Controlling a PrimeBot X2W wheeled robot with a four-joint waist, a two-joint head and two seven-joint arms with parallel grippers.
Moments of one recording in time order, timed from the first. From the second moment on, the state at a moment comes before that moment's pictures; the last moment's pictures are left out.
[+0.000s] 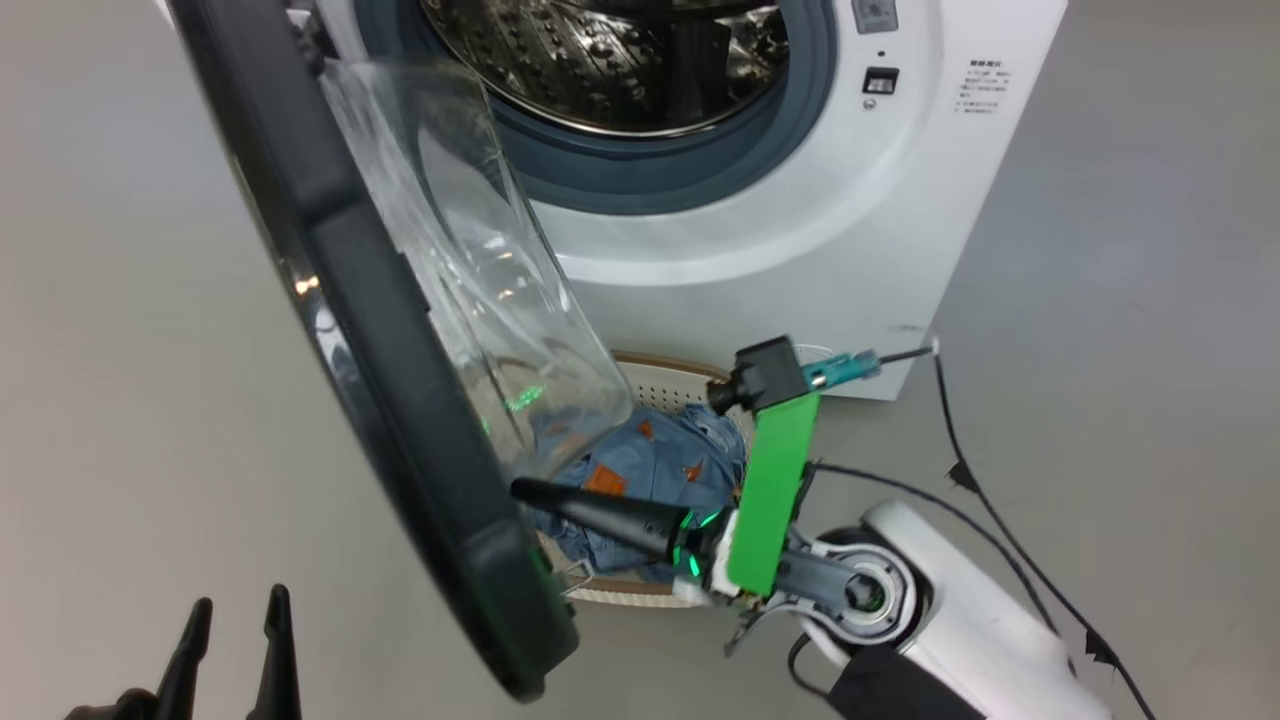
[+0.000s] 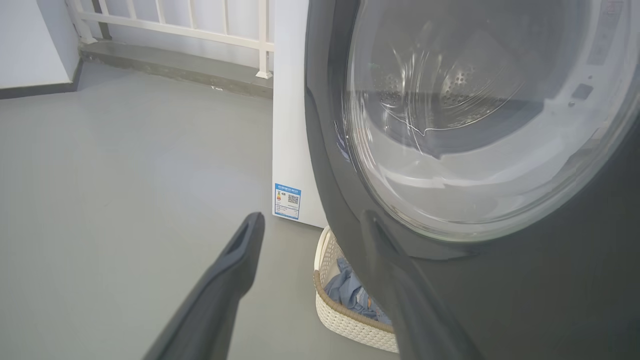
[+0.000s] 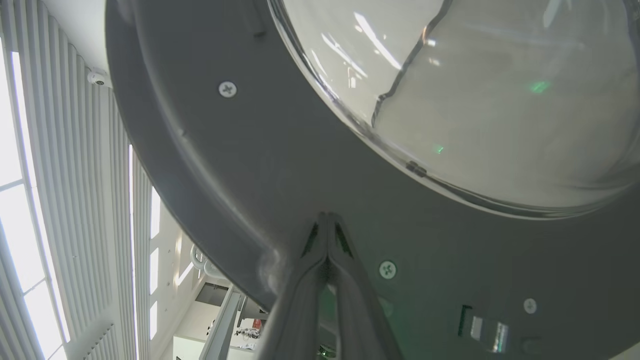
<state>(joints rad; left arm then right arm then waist) 0.07 0.06 0.10 0.17 -0.31 -0.13 -0.26 -0.57 -0.08 0.66 0.25 1.65 0.13 0.55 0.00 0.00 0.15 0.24</state>
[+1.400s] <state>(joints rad) 0.13 0.05 0.15 0.16 -0.29 -0.13 -0.26 -0.53 -0.21 0.89 0.21 1.39 0.13 -0.01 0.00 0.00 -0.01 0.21</state>
